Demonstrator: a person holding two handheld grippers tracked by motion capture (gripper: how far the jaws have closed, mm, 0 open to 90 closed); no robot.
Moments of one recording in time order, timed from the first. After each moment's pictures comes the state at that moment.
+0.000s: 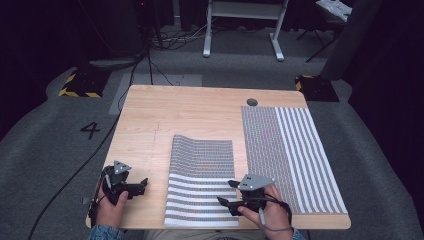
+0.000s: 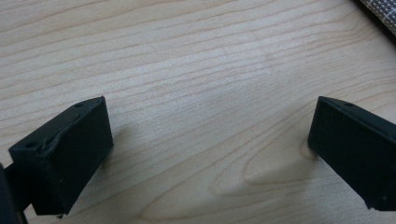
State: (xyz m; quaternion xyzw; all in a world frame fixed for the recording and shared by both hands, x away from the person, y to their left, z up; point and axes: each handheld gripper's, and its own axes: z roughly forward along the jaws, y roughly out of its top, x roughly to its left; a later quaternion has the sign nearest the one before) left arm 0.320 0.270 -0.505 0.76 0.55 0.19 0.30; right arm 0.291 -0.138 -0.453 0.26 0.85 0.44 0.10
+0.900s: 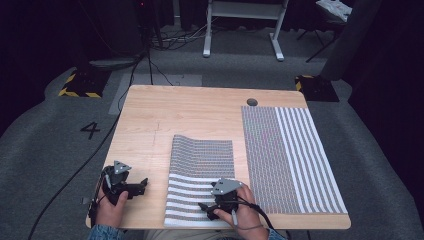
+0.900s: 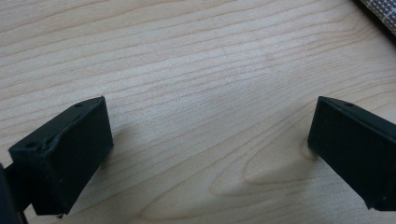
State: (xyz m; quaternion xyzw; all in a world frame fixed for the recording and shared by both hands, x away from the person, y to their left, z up) left arm 0.320 0.270 -0.505 0.76 0.55 0.19 0.30; right arm 0.302 -0.083 -0.504 0.24 0.88 0.40 0.11
